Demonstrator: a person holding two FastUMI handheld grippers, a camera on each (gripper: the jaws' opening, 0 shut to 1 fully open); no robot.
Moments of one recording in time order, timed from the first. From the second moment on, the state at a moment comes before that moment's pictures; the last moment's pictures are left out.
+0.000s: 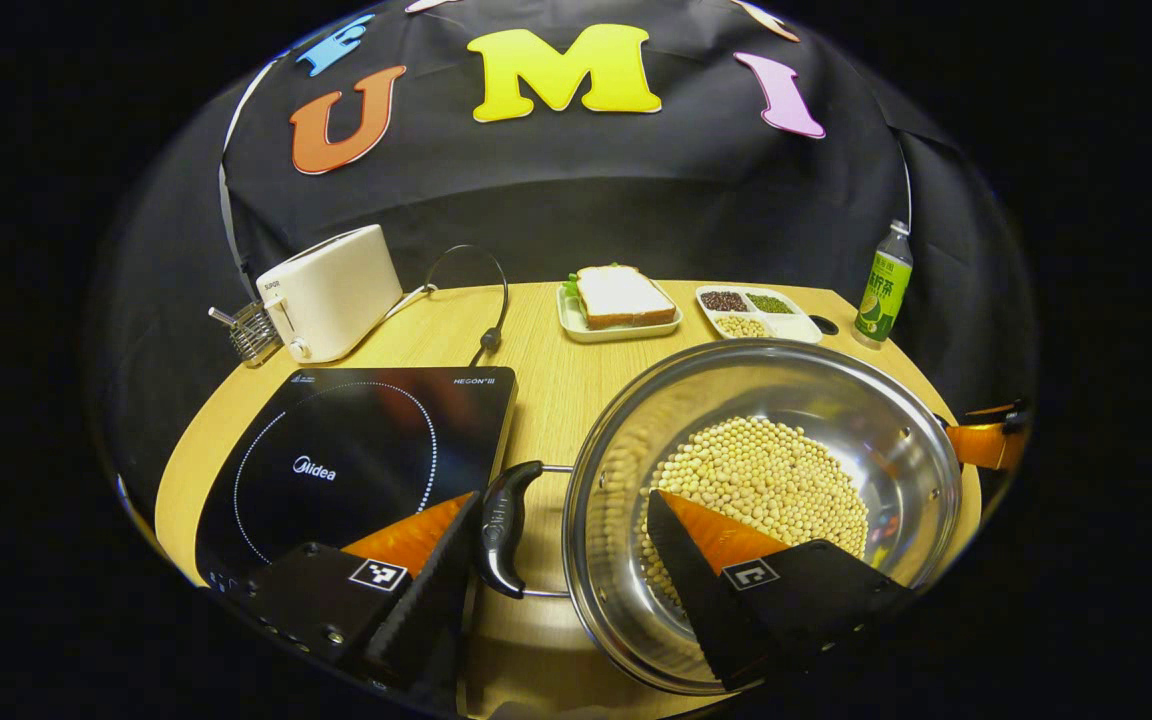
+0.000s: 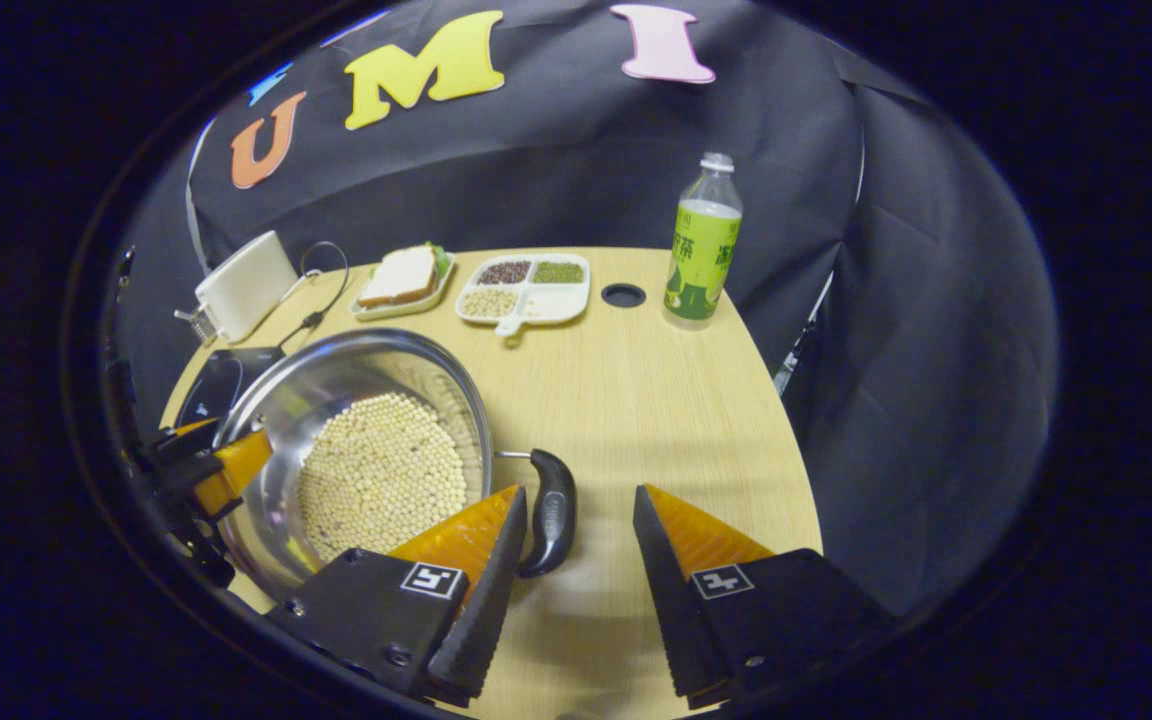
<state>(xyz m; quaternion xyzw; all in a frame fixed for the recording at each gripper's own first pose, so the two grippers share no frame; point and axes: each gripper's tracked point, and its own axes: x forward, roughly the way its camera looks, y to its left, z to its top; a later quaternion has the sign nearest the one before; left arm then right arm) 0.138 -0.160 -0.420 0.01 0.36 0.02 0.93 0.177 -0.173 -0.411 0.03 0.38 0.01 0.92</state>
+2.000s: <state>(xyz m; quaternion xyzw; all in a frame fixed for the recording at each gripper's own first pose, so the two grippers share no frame) 0.135 -0.092 -0.352 0.02 0.35 0.03 0.94 0.169 -0.083 -0.368 0.04 0.42 0.01 0.91</state>
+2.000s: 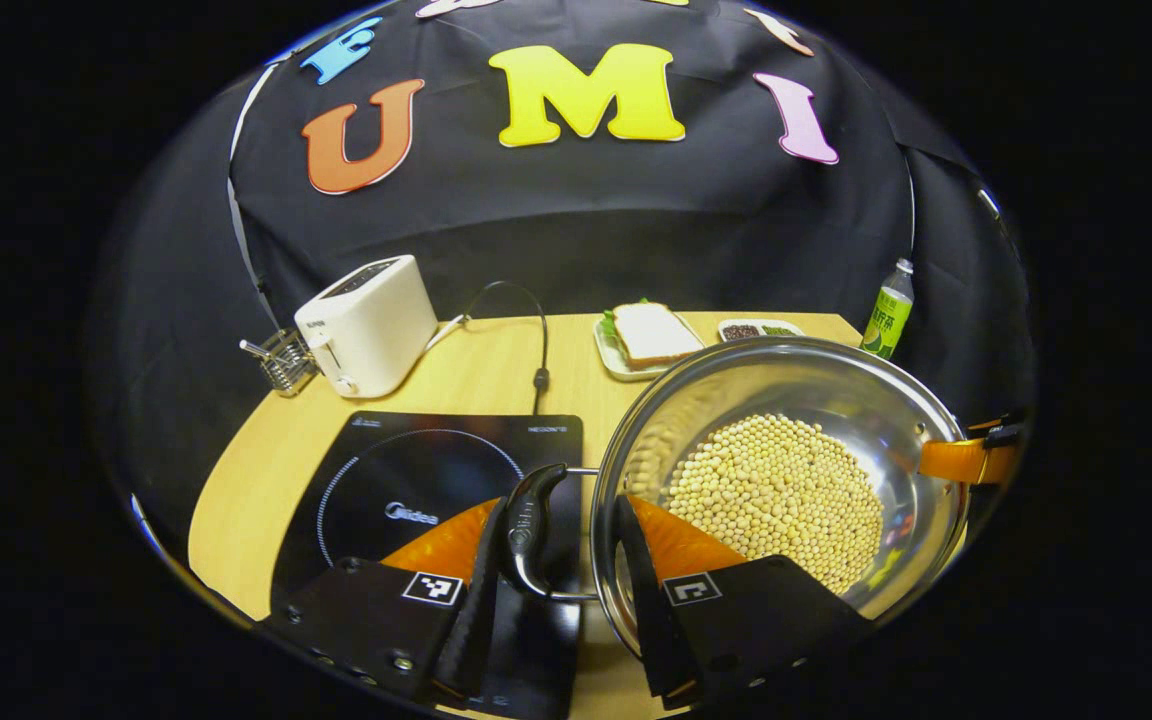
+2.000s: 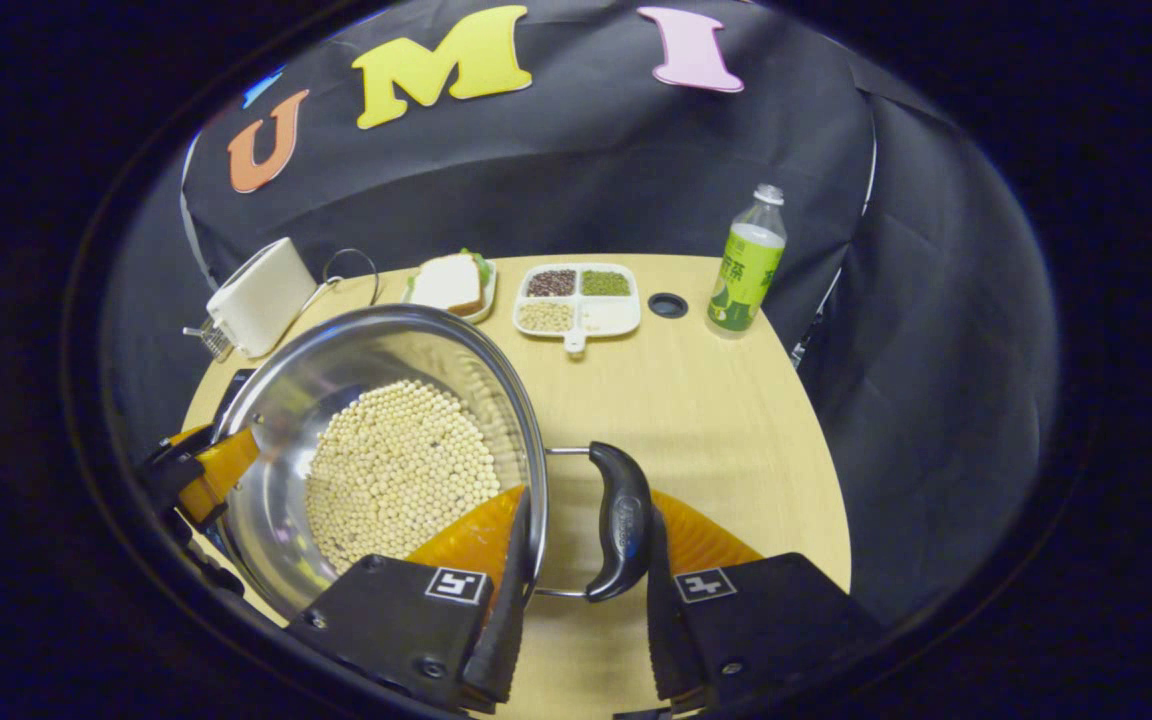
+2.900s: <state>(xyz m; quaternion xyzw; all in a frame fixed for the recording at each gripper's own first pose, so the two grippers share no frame) 0.107 0.100 -0.339 0.03 0.36 0.06 0.93 0.158 0.124 -0.354 0.06 0.42 0.04 0.90</state>
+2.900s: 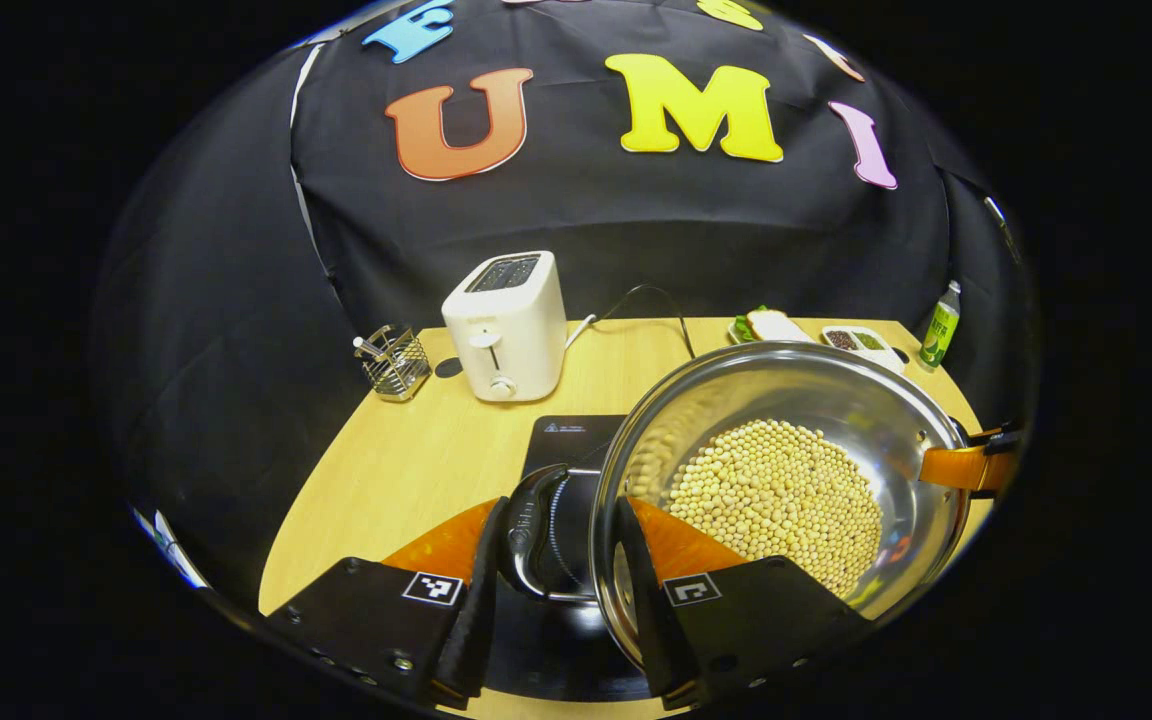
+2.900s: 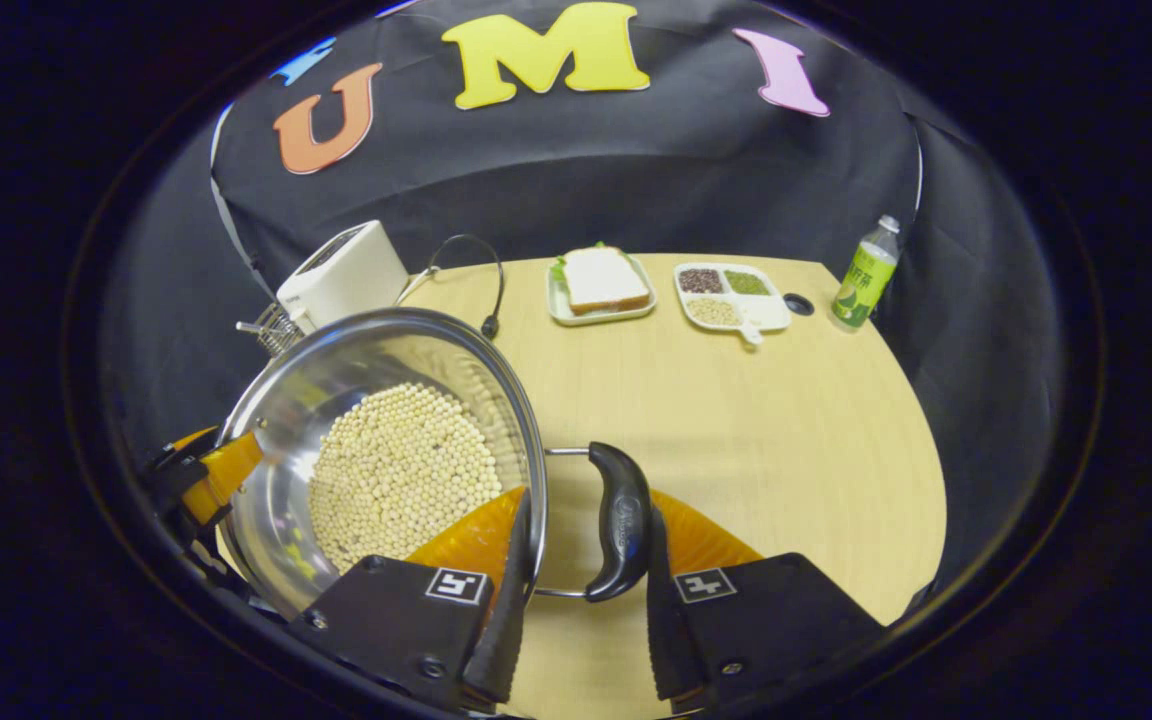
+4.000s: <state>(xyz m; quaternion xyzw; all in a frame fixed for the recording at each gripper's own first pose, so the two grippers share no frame) 0.135 0.149 -0.383 0.05 0.36 0.04 0.93 0.179 0.176 -0.388 0.07 0.43 0.01 0.90</state>
